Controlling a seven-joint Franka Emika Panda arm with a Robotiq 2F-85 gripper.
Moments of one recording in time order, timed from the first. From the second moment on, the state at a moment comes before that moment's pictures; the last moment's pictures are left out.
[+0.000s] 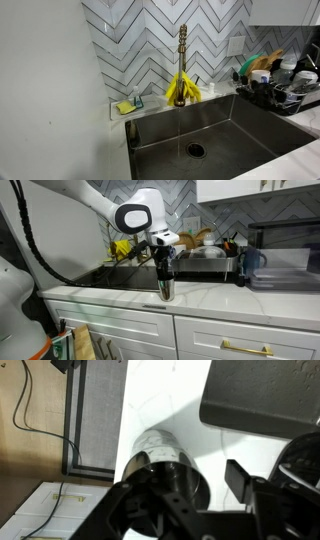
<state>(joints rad) -0.15 -0.23 0.01 -2.46 0.06 2.35 0.58</state>
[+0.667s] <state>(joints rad) -0.14 -0.24 0.01 -2.43 0.08 2.35 0.56</state>
